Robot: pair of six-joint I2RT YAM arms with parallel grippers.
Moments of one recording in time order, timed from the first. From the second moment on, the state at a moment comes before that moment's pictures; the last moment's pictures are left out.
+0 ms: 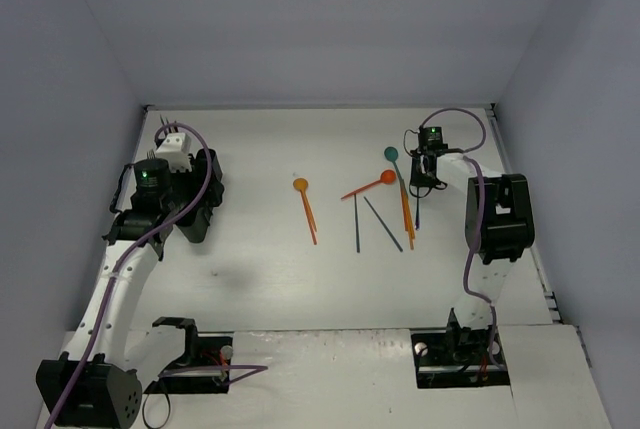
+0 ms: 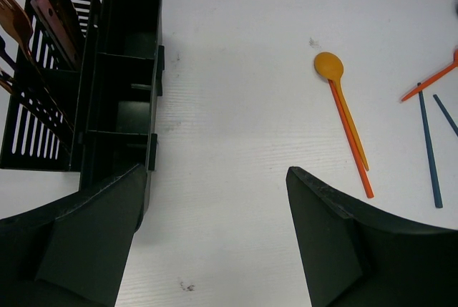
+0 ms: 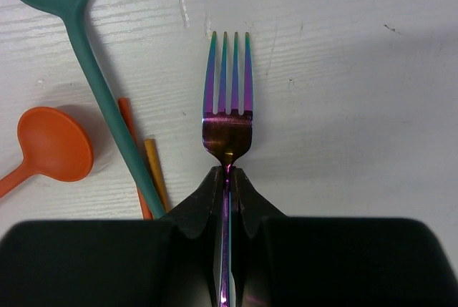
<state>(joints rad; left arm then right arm) -0.05 0.97 0.89 -0.46 0.14 -0.18 0.10 1.94 1.23 -0.30 0.13 0.17</state>
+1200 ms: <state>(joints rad) -0.61 1.12 1.10 -0.13 0.23 -0.63 0.76 1.25 1.15 -0.26 -0.16 -0.03</state>
